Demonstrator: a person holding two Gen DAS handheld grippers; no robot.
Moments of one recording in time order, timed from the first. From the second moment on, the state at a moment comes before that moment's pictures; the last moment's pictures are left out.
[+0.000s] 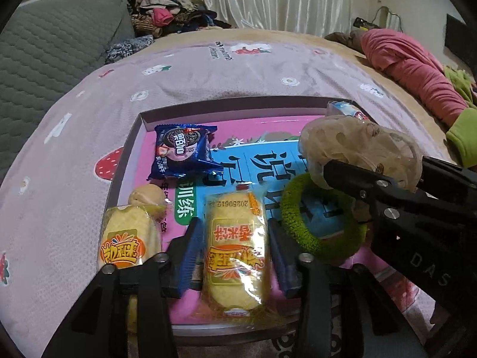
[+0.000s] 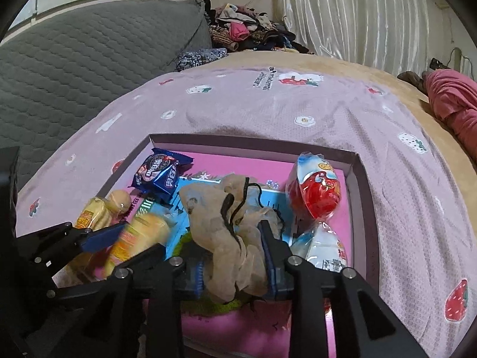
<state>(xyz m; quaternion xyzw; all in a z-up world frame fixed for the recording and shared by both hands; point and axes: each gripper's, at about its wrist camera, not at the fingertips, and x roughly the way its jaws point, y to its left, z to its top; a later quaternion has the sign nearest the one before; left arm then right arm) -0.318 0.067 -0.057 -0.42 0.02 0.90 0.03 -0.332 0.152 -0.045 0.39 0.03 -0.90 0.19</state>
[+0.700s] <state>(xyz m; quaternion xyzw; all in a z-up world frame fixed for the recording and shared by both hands) -0.297 0.056 -0.025 -0.40 0.01 0.92 0.03 -0.306 0.161 -0.001 0.34 0.00 -0.92 0.19</state>
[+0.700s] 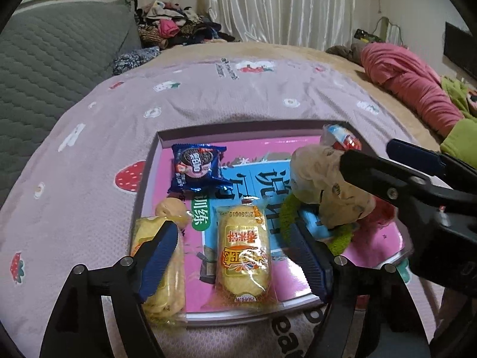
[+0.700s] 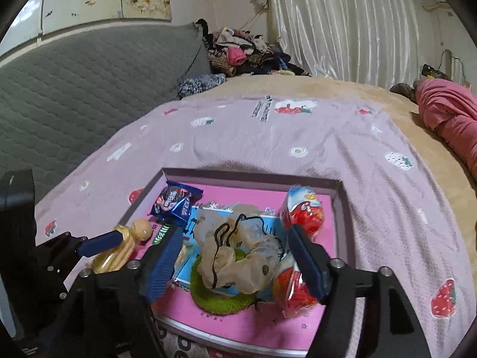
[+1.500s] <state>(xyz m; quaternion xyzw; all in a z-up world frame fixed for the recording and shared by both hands) -0.176 0.027 0.115 -0.32 -0.01 0.95 -0.02 -0.191 0.181 0.124 0.27 0.01 -0.95 0.16</state>
